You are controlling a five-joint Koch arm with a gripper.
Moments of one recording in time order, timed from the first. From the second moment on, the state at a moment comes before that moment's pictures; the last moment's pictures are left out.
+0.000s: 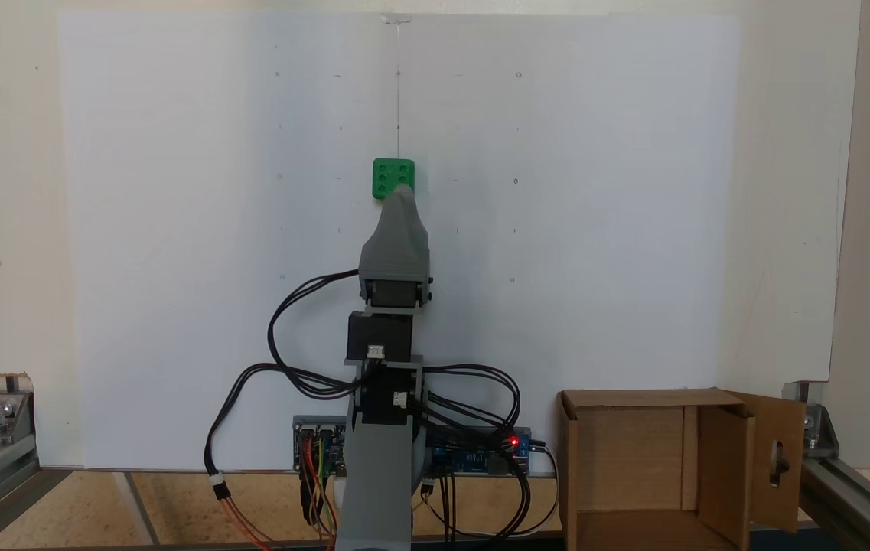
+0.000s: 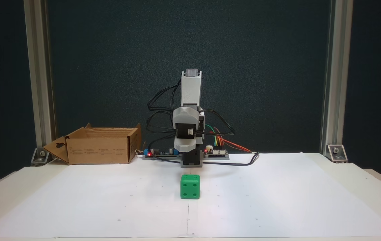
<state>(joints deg) 1.3 129.2 173.8 -72.2 -3.5</state>
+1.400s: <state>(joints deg) -0.6 120.5 110.8 51.3 -1.0</state>
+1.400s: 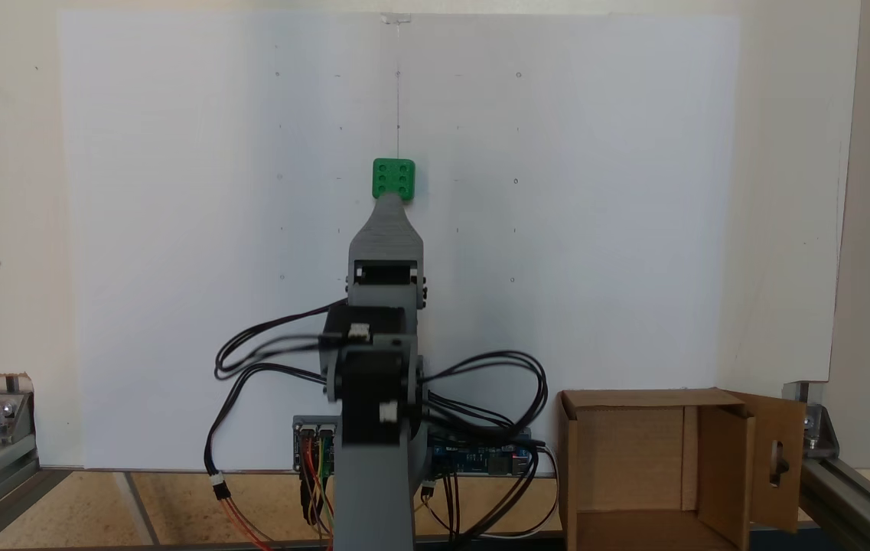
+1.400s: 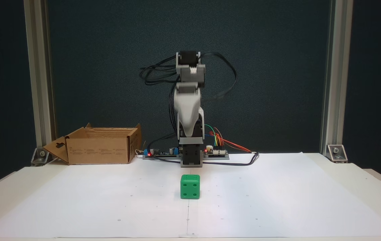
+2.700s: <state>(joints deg) -2.0 97.0 101.3 50.4 2.5</state>
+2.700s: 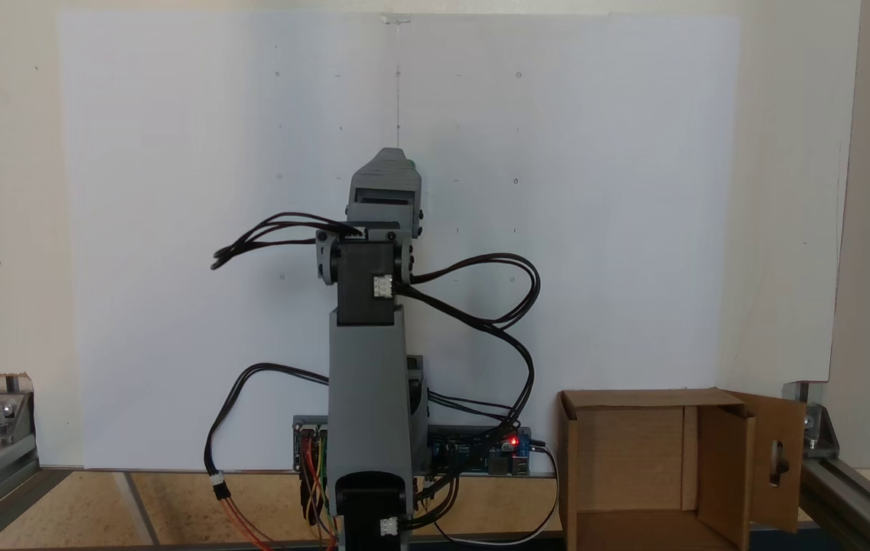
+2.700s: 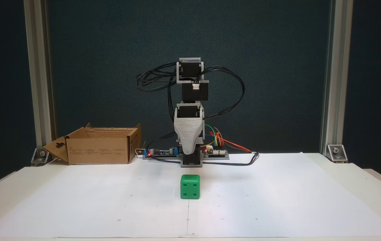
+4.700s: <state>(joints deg) -1.1 84.2 110.9 29.6 4.1</state>
